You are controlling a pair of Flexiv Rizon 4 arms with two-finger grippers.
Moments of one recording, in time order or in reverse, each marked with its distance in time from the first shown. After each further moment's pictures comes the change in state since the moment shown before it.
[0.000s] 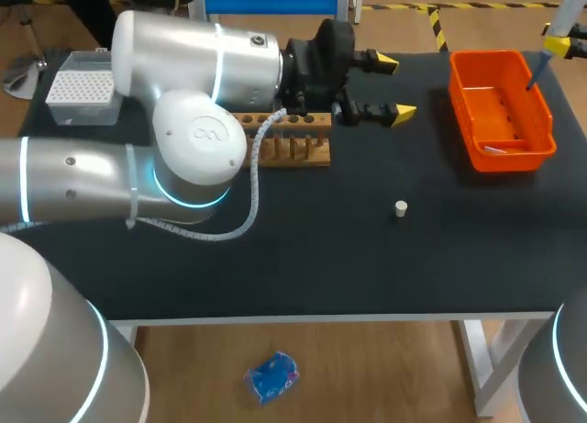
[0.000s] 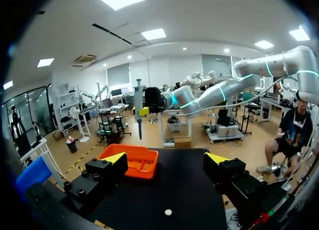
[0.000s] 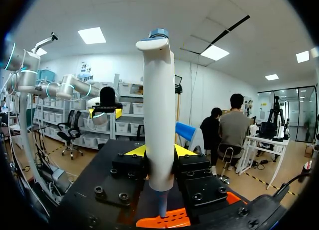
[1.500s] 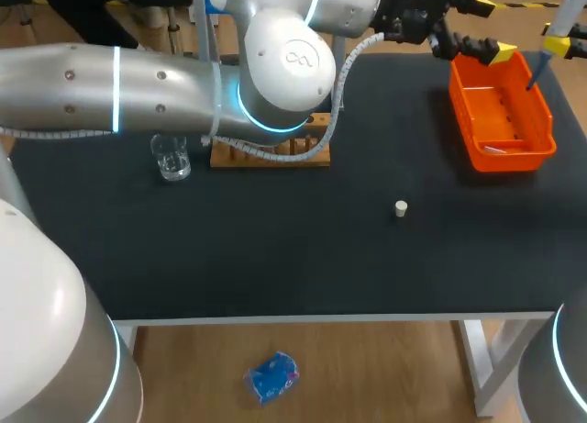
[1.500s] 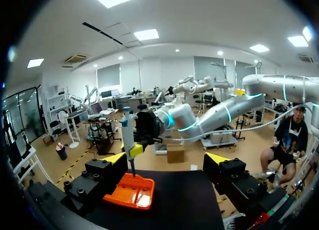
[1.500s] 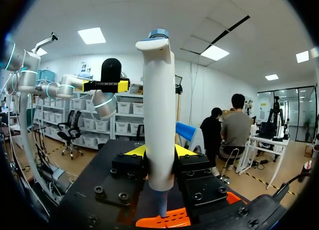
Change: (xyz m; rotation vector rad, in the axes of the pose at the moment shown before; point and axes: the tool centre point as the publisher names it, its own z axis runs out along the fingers) left arm -0.015 -0.106 0.100 -0.001 0.090 -0.002; right arm 0.000 0.000 0.000 0.000 0.000 0.000
